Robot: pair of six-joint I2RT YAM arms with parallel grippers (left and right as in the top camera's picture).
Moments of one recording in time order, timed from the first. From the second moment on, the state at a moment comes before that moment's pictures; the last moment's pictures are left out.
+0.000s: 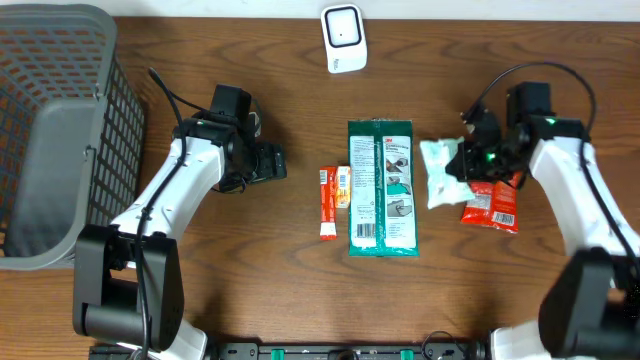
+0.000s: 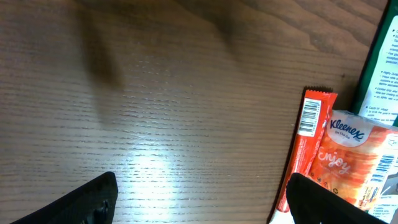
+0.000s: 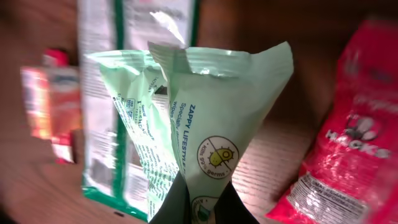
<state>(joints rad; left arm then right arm) -0.20 1.73 1.18 -0.78 0.24 -0.38 -0.06 1.65 1.22 -0.92 -0.42 -0.10</state>
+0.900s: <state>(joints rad) -0.20 1.73 1.18 -0.78 0.24 -0.38 0.23 1.79 2.42 -1.34 -0.17 -0.10</state>
